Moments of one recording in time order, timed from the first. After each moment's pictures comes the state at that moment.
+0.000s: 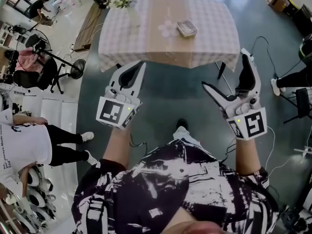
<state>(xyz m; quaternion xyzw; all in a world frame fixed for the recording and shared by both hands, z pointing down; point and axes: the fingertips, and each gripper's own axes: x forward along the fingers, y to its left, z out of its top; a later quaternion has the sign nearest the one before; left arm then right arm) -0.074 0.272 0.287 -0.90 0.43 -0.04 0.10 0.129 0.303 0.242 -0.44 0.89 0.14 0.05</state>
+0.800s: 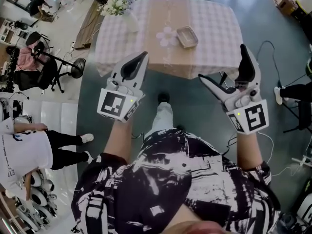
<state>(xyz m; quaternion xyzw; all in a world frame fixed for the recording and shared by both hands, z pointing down) -0.012 0.103 0.273 -0.89 0.44 -0.05 0.11 0.168 0.129 0.229 -0.40 0.90 0.14 0.05</state>
